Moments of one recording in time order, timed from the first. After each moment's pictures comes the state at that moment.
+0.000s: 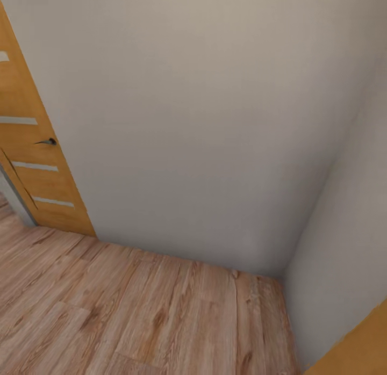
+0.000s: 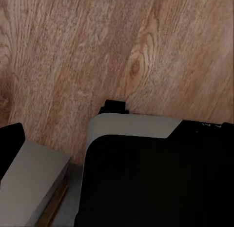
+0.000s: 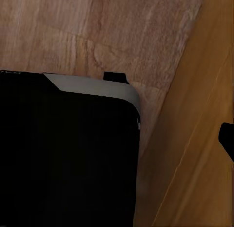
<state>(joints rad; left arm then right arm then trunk) -0.24 -0.04 0.04 -0.01 0.06 -0.15 0.11 -0.18 0.07 0.63 0.03 -0.53 -0.16 -0.16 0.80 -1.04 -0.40</state>
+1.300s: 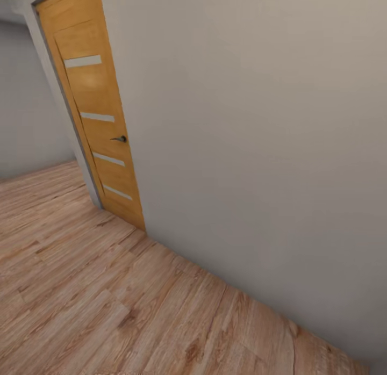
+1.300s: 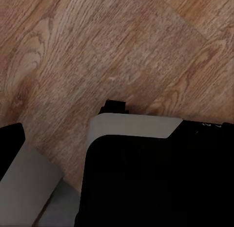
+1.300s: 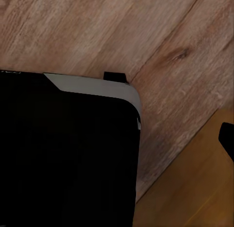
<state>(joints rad) -0.24 -0.03 0.04 -0.01 0.06 -0.15 0.11 -0.18 0.07 0.63 0.03 -0.52 -0.16 -0.16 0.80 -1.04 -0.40</state>
